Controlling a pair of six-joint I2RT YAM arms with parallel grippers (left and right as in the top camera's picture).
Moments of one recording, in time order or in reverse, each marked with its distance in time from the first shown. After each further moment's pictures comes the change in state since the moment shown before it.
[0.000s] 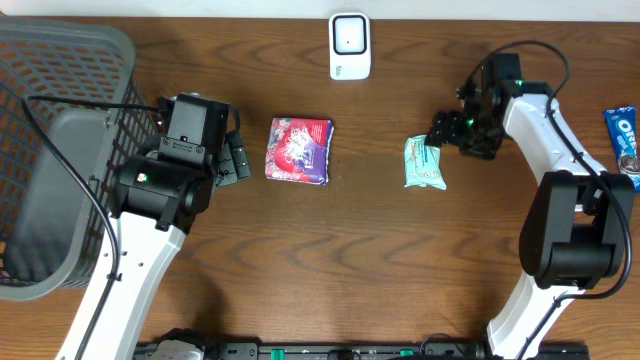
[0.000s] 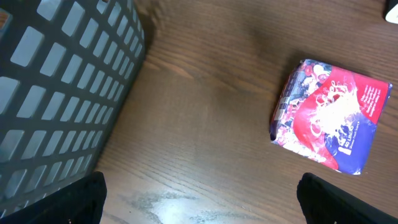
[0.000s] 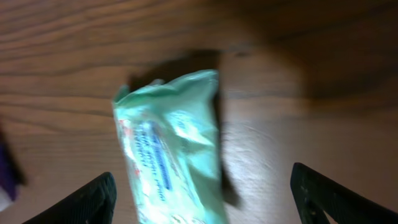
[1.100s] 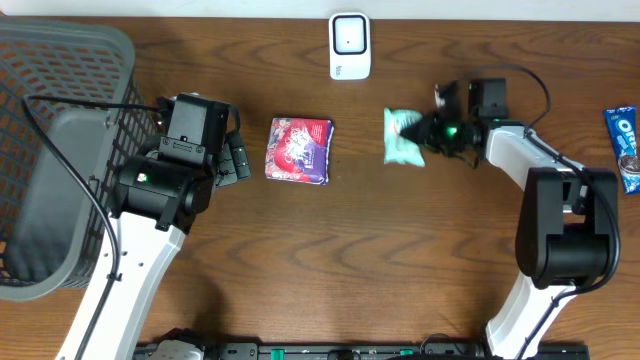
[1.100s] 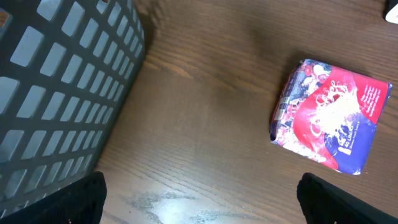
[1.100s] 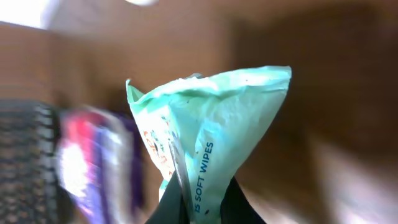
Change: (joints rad) left arm 0.000 0.000 0.000 0.000 0.000 0.000; right arm 0.039 0.000 -0.259 0.686 -0.434 0.245
